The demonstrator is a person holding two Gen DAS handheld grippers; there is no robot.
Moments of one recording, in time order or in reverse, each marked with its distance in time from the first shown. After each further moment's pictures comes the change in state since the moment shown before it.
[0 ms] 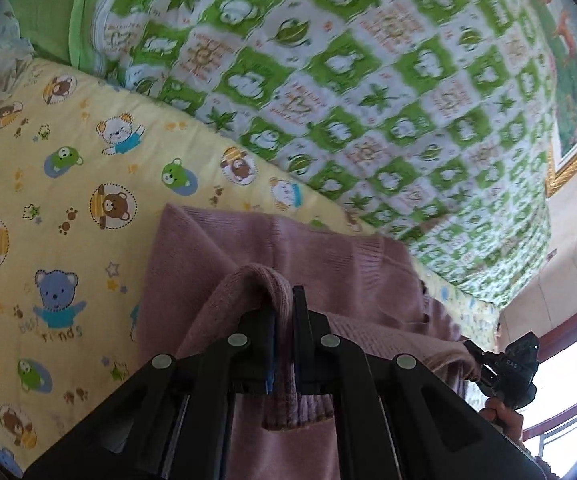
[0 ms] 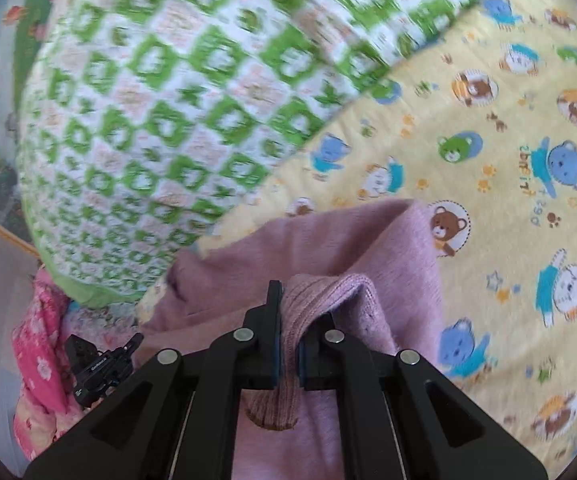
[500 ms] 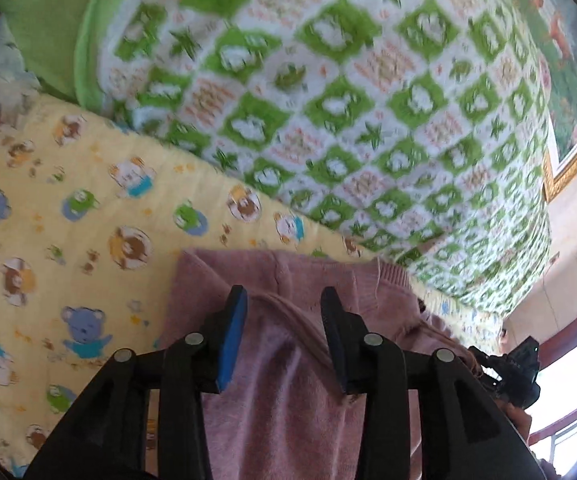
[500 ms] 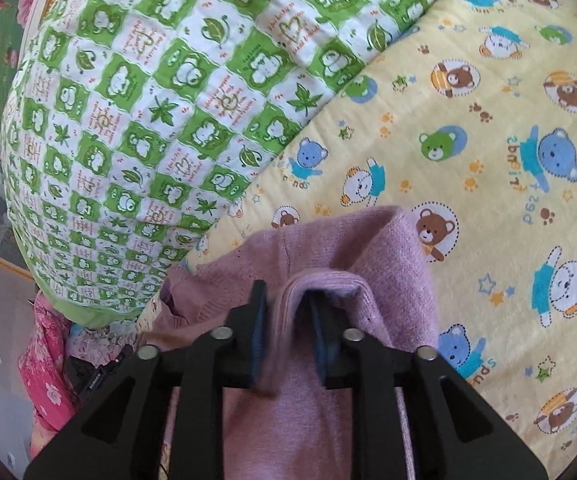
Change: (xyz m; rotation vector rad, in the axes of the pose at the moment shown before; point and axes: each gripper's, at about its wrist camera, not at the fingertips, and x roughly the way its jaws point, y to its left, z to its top) left arm -0.032 -0.002 0.017 0.029 -0.077 0.007; right arm -0.005 -0.002 0.004 0.074 -0.015 -0.020
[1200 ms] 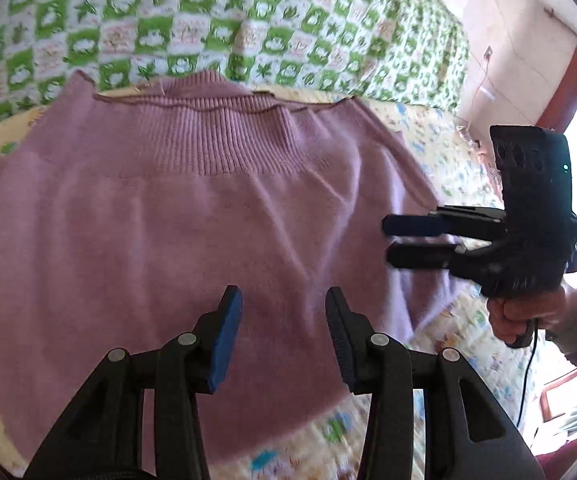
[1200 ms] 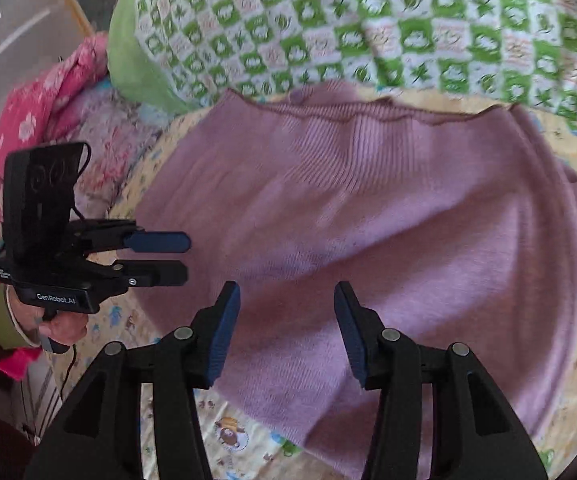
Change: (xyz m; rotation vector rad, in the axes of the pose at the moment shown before) left arm 0.016 -0.122 -0.161 0.562 0.320 -0.097; right arm 0.038 0.103 -0.154 -0.774 0.231 -0.020
